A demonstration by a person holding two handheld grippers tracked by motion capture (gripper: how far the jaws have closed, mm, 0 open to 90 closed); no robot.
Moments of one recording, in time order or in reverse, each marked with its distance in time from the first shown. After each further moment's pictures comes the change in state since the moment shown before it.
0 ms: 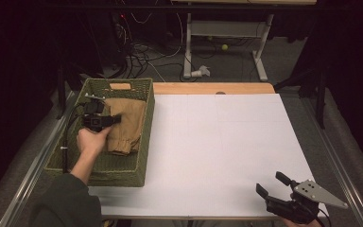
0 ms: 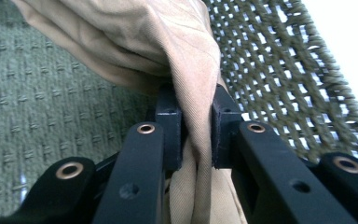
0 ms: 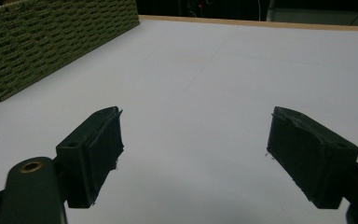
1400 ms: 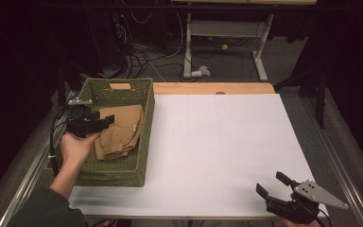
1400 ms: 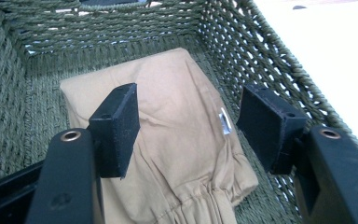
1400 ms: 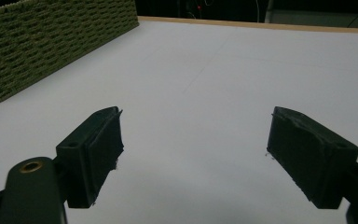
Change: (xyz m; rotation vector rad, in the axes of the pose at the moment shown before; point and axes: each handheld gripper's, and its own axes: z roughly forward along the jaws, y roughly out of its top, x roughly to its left) left arm -0.009 -0.020 -0.054 -0.155 0.050 0.131; right arm 0.001 0.000 -0.001 -0.005 -0.006 -0.004
